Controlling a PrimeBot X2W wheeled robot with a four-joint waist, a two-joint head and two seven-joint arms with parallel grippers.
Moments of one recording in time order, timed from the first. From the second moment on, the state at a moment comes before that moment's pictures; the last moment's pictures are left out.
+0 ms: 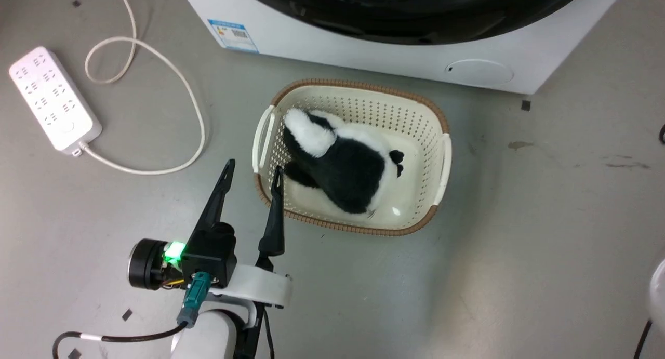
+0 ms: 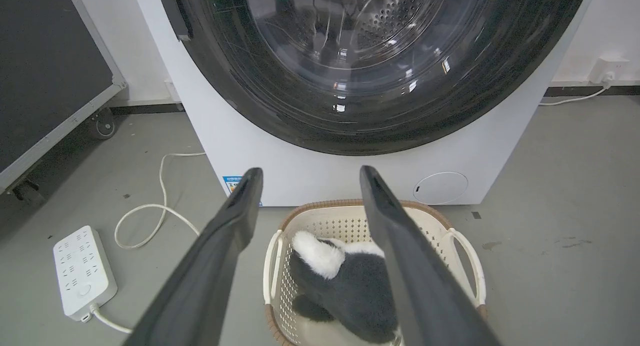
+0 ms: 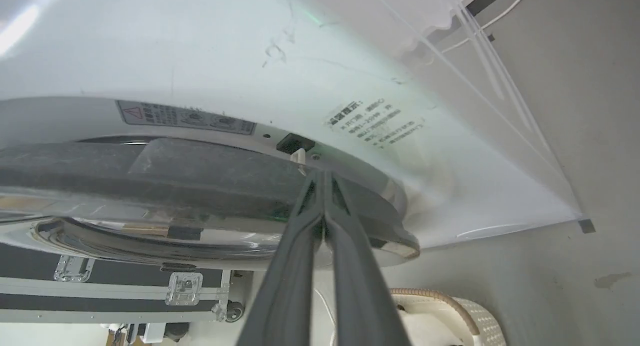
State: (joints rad) left arm -0.21 0.05 -0.22 0.00 -0.03 0.09 -0.19; right arm -1.23 -0.11 -0.62 0.76 0.50 0.13 0.54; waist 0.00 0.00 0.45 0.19
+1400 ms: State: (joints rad) left arm -0.20 0.08 -0.26 0.07 -0.06 0.14 -0.26; right arm -1.17 -0.06 -0.87 0.96 0.66 0.13 1.04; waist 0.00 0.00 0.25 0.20
